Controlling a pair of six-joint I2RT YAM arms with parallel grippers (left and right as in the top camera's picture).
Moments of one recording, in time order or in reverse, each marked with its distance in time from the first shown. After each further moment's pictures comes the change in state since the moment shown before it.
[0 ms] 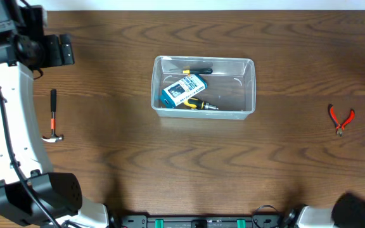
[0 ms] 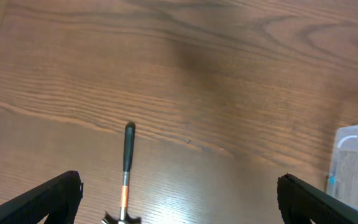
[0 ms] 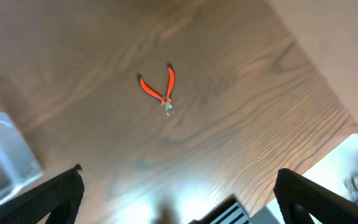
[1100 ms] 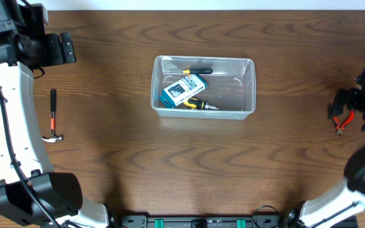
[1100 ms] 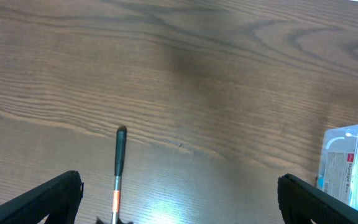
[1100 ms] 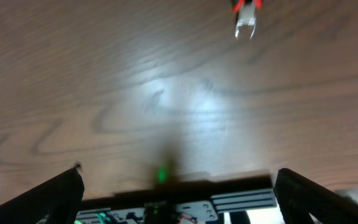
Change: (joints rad) left arm -0.003 0.000 0.000 0.011 0.025 -0.009; right arm 0.019 0.232 -0.455 0.093 -0.171 -0.216
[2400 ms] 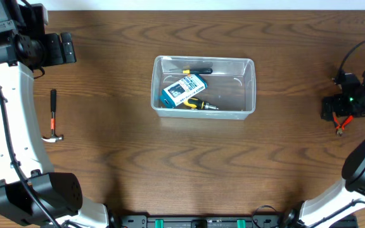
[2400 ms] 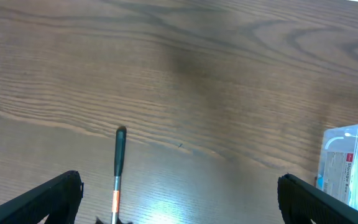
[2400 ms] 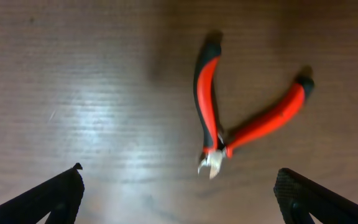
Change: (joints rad) left arm 0.000 0.000 0.000 0.000 0.002 0.000; right arm 0.029 0.076 -0.248 0.545 0.058 -0.399
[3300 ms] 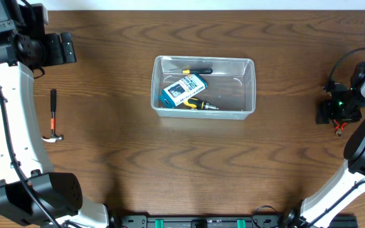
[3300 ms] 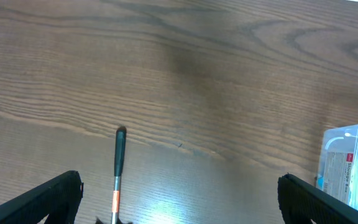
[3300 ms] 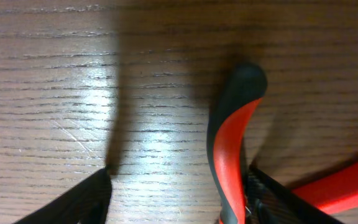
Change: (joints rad) left arm 0.000 0.000 0.000 0.000 0.000 0.000; right arm 0.000 0.179 0.000 0.059 -0.005 0.041
